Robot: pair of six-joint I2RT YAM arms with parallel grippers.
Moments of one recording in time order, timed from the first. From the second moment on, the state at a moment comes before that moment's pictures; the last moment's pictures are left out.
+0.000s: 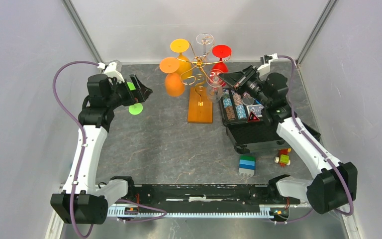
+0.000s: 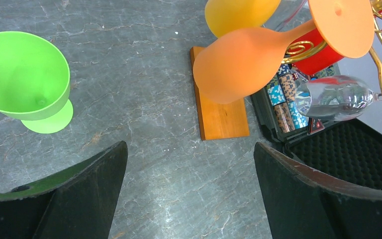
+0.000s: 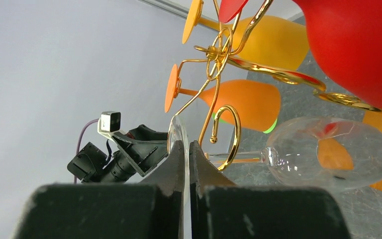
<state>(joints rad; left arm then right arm) -0.01 1.08 1.15 -0.50 0.37 -0.32 0.34 1.22 0.99 0.27 -0.37 1.18</state>
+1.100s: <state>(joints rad) -0.01 1.08 1.14 -0.50 0.37 -0.32 0.39 1.33 1.12 0.20 -0.06 1.14</state>
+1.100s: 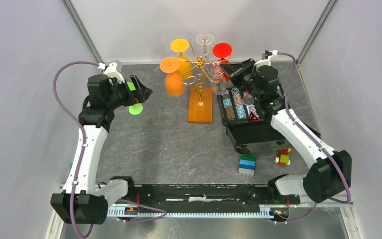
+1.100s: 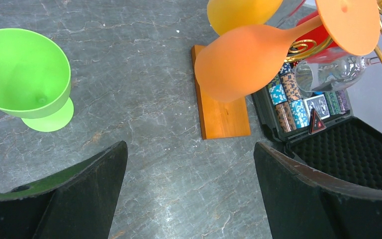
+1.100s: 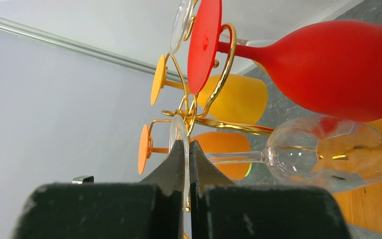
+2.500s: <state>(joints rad) -0.07 0.84 0.79 -0.08 0.85 -0.74 0.39 0.62 0.65 0.16 -0.15 1.35</state>
